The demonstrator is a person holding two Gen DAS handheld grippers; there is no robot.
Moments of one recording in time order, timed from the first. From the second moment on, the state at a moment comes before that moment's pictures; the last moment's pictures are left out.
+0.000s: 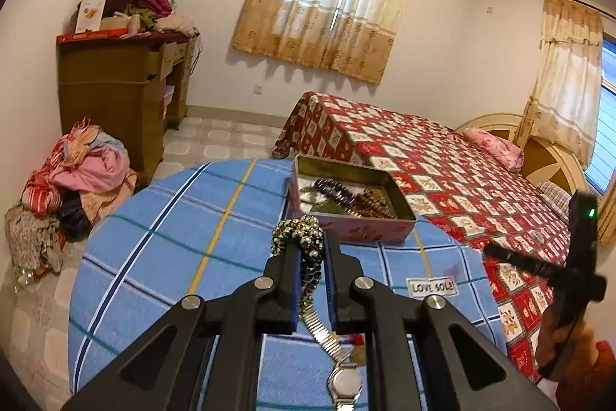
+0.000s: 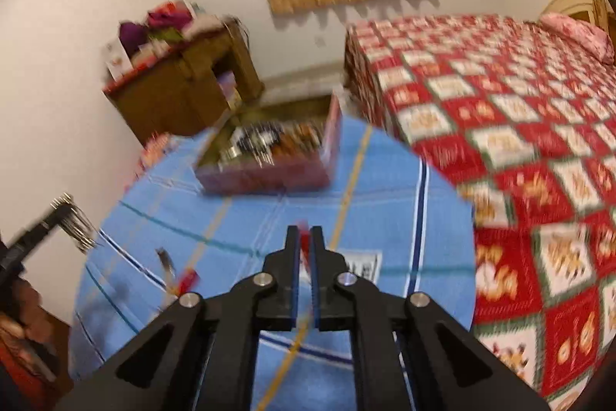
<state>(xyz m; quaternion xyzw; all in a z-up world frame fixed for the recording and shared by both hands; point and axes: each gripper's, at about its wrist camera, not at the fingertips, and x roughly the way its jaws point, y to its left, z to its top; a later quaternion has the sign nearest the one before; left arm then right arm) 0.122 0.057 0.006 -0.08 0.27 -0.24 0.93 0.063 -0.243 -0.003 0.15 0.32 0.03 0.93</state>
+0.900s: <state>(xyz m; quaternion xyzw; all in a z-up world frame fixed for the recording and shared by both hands) 0.133 0.032 0.008 -0.06 0.27 -0.27 0.92 0.115 -0.212 -0.091 0.01 0.45 0.03 0.89</state>
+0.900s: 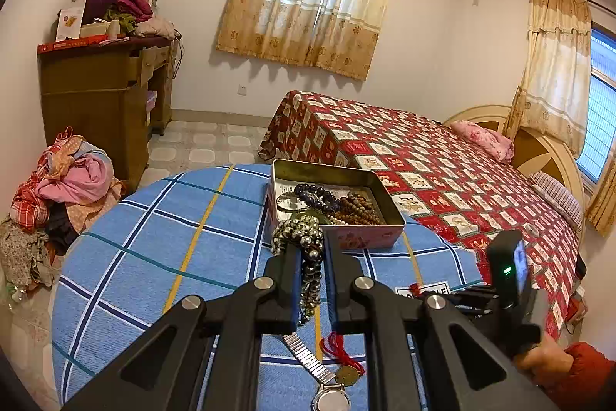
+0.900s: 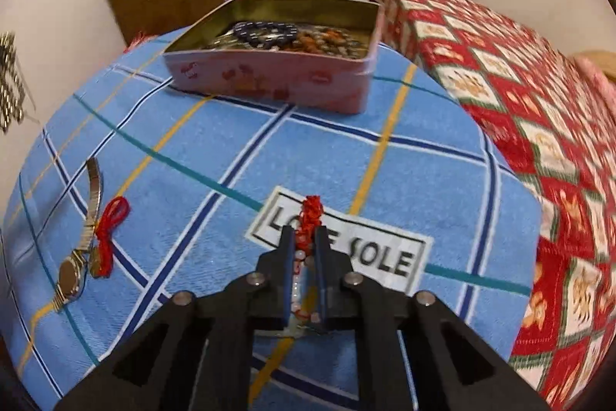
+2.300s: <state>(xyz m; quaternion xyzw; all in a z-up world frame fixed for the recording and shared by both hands) 0.273 -0.097 -0.035 0.03 0.29 -0.33 0.90 0.235 -0.255 -0.022 0.19 0.31 0.09 0.93</state>
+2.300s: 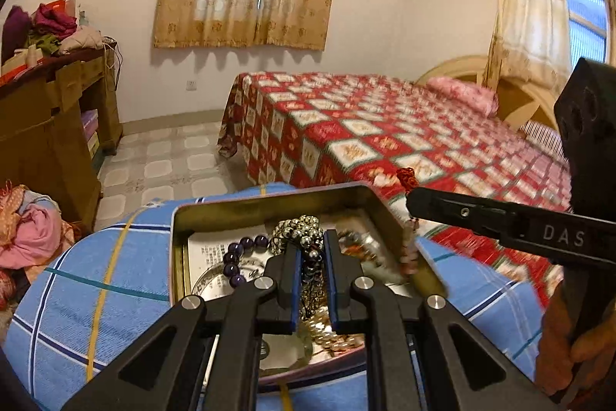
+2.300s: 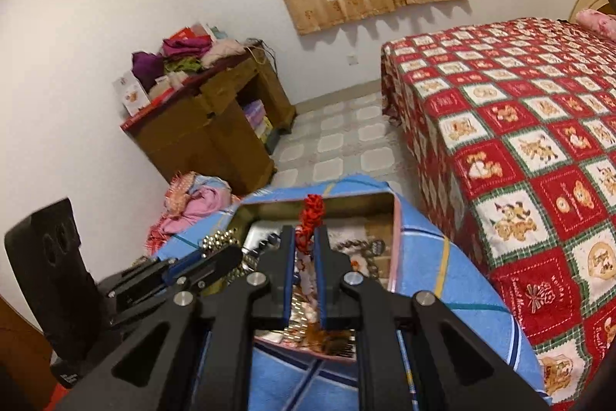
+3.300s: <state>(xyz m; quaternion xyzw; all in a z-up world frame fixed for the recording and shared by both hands) 0.159 0.022 -0.026 -0.03 0.31 -0.19 0.93 0.100 -0.226 -0.061 0.20 0.35 0.04 0.92</state>
